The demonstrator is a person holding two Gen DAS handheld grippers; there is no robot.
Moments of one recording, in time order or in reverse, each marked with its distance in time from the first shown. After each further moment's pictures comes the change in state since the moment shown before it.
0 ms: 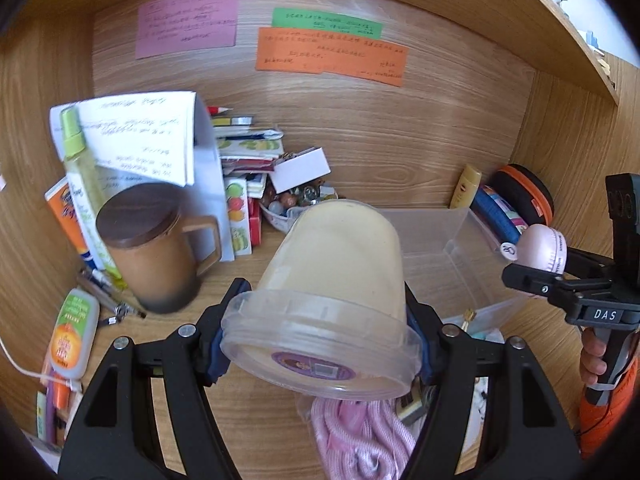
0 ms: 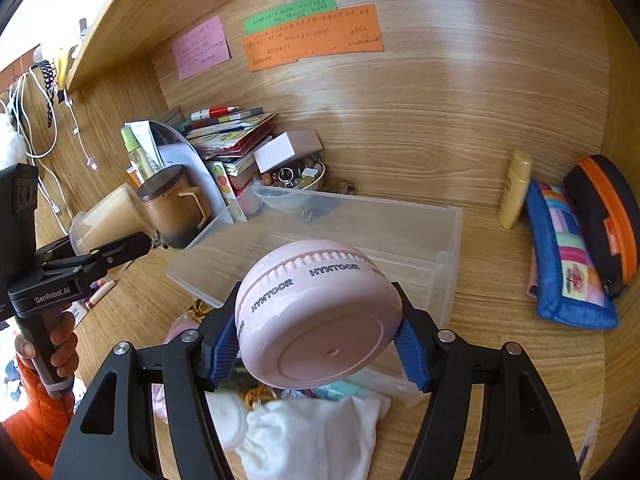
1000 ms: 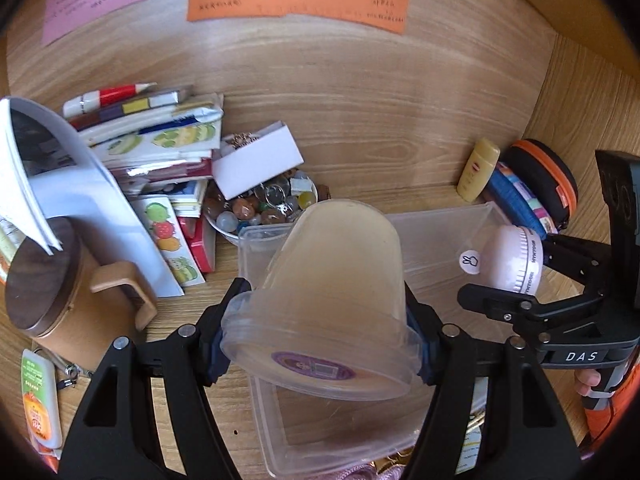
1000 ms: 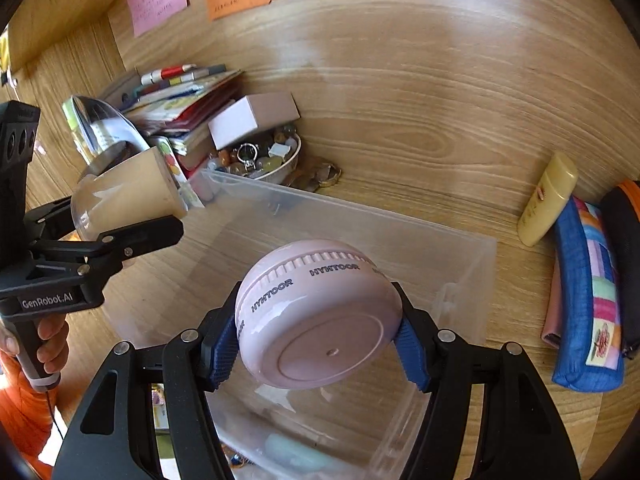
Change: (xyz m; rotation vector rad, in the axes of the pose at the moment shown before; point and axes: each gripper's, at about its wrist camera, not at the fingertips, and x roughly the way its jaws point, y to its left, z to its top) left arm 0.102 -0.009 0.038 0.056 0.162 -0.061; right arm 0.083 -0.012 0.035 -0.039 0.175 -0.065
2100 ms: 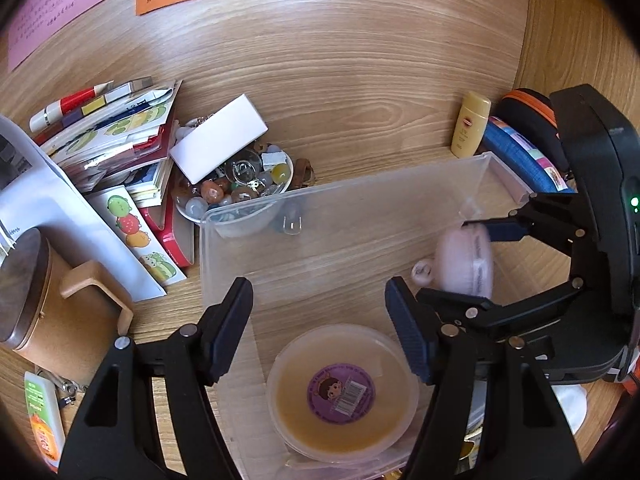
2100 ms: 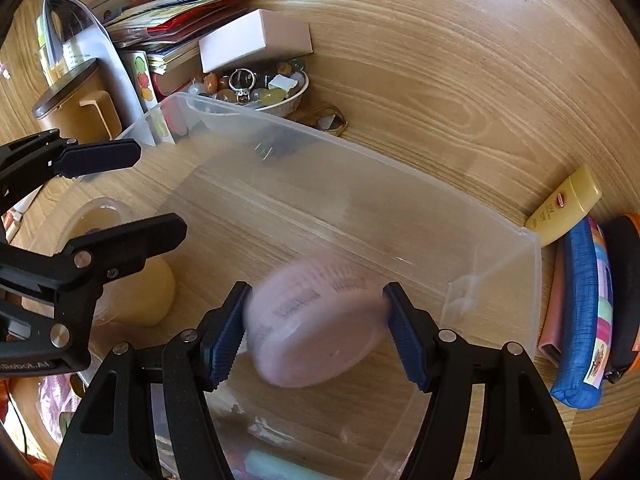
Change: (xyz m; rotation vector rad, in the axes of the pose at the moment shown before) left arm 0.018 -0.015 -0.012 0.125 0.040 0.018; right arm 0.043 0.027 -0.003 -0.136 0.141 -0.170
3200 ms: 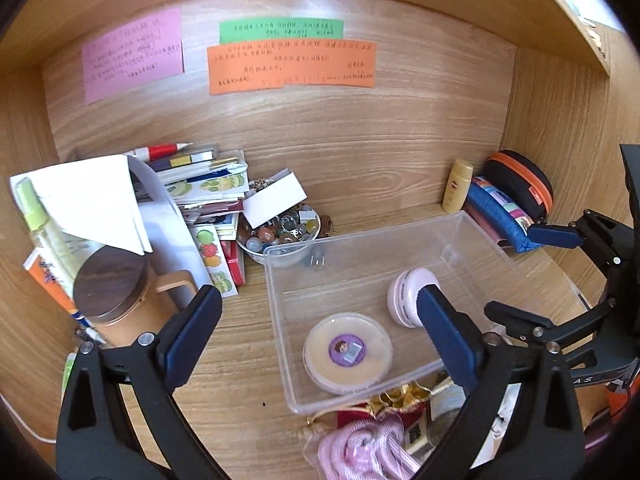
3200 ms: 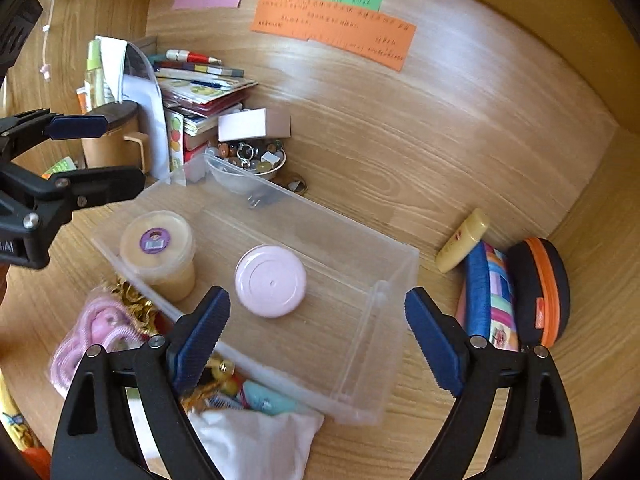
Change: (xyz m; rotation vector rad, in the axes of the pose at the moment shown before) left arm -0.100 0.004 -0.013 -0.048 -0.200 0.055; right arm -0.117 0.013 -0.041 -0.041 -0.239 -0.175
